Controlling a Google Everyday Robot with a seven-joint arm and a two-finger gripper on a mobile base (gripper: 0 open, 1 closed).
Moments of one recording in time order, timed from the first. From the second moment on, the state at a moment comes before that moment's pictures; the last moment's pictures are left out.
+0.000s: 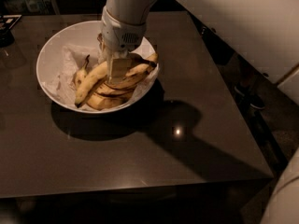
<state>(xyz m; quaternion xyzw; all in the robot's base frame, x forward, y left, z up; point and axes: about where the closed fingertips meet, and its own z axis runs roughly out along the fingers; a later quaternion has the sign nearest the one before) 0.544 0.082 0.922 -0.83 0.54 0.08 0.16</state>
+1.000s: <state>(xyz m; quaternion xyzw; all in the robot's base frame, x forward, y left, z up) 0.499 0.066 0.934 -0.80 0.57 0.10 0.16</state>
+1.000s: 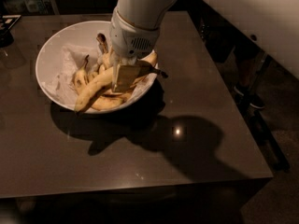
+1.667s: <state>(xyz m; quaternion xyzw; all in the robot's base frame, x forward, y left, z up) 0.453 0.043 0.941 -0.77 0.61 0.11 0.16</state>
